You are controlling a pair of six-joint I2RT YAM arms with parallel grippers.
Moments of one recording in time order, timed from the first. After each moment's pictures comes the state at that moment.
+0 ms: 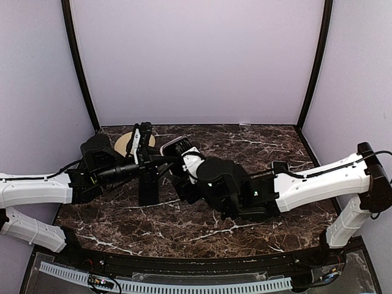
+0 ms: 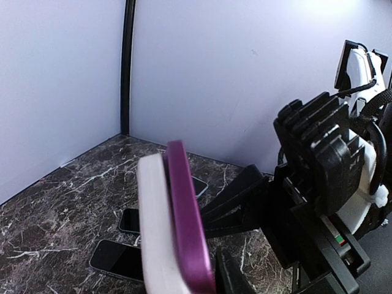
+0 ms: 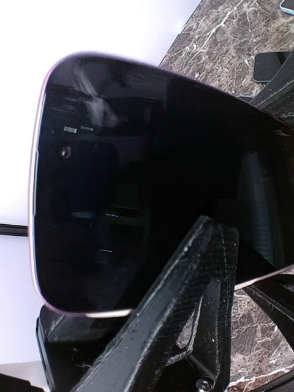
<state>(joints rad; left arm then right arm) -0.84 1.15 0.65 0.48 0.36 -0.10 1.38 1.63 1.14 0.14 0.69 0.10</state>
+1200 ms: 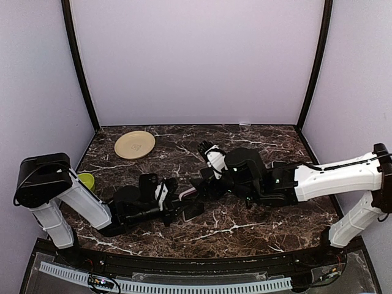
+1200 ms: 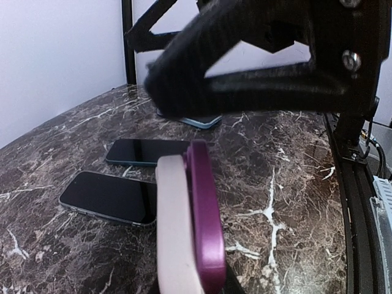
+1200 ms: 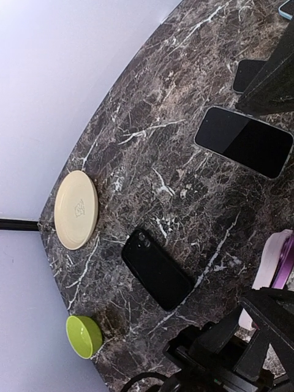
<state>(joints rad) -1.04 1.70 0.38 1.19 0.08 0.00 1.20 1.46 0.96 0.06 0.42 0.07</state>
